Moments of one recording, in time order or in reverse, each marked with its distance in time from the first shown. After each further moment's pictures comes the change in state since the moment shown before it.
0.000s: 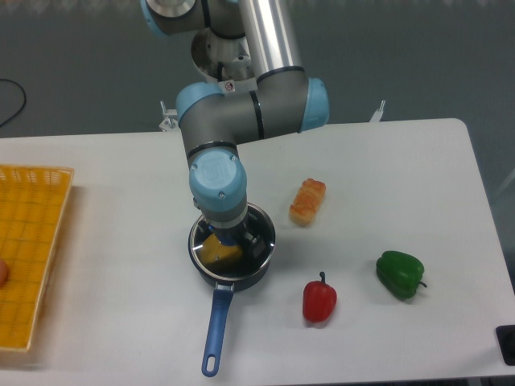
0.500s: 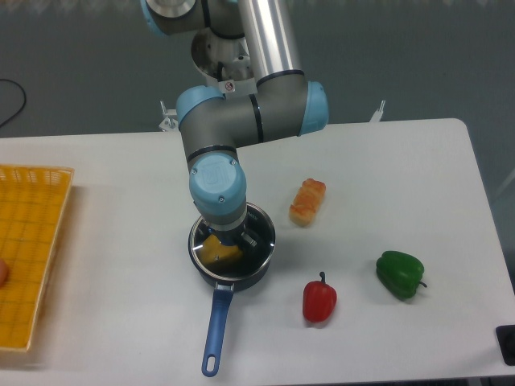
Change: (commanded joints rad) arm -0.006 -0.055 -0.002 0.005 0.000 -0.005
